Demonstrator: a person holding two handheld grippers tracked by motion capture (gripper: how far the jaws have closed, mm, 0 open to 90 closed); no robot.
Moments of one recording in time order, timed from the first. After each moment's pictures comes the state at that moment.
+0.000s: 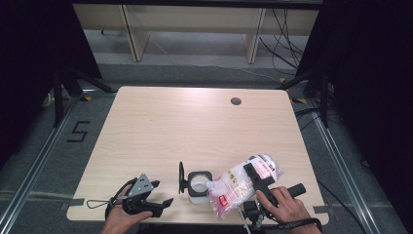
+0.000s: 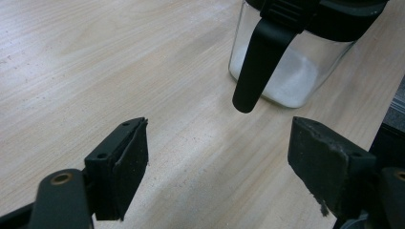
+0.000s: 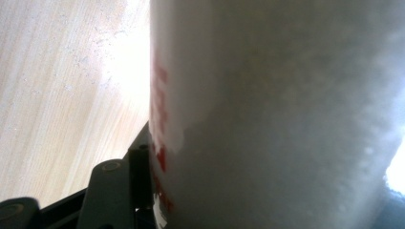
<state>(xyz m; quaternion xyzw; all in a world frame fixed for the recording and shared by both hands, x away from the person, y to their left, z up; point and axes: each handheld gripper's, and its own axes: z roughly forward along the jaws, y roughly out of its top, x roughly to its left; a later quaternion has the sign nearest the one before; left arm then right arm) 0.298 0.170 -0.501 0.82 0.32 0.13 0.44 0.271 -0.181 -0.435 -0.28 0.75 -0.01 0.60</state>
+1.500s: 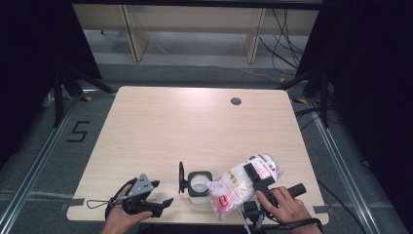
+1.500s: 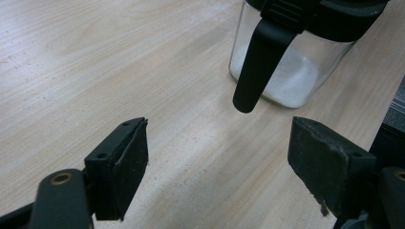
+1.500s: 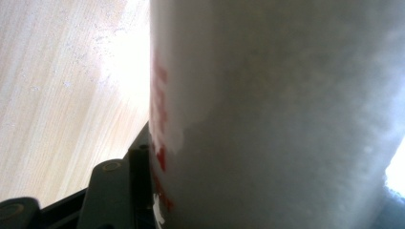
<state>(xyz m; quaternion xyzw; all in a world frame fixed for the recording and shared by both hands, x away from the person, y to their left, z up) 0.298 0.170 -0.501 0.82 0.32 0.13 0.44 0.271 -0.180 -0.434 -0.30 0.74 -0.02 0.61</state>
